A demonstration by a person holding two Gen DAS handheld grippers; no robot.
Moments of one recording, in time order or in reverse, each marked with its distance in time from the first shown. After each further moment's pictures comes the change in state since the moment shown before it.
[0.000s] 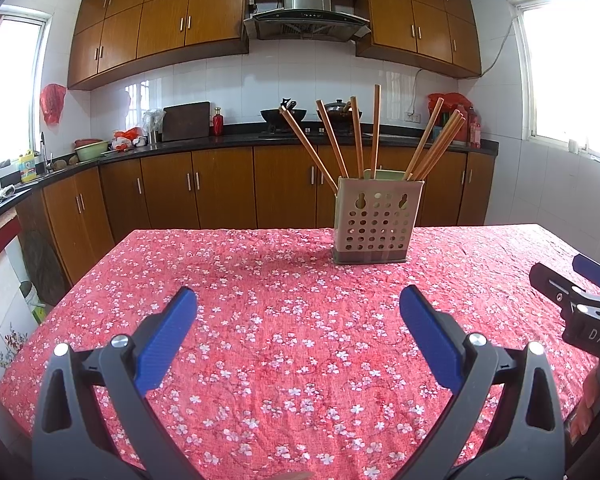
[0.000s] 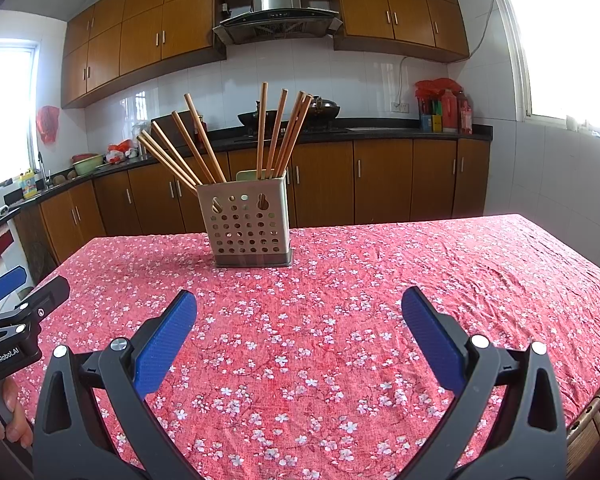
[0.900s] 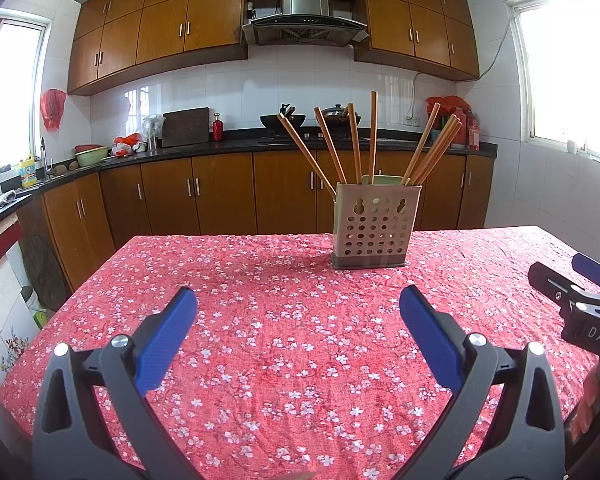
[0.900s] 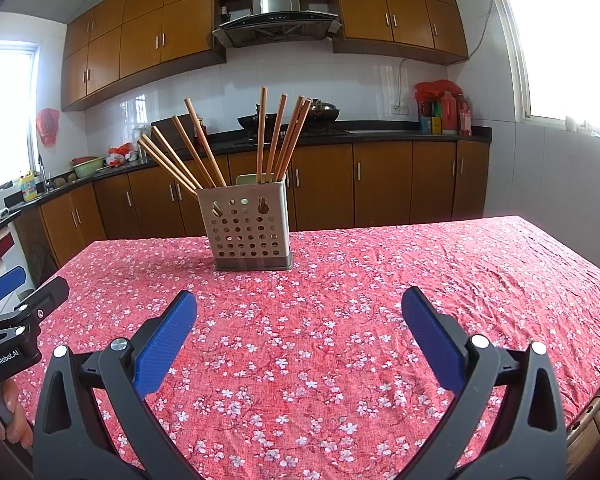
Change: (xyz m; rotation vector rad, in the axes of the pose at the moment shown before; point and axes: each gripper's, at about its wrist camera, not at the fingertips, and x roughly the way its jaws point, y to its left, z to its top) left arm -0.005 -0.004 0.003 0.006 -0.019 0.006; right arm -0.001 -0.002 0.001 -0.002 -0.007 0.002
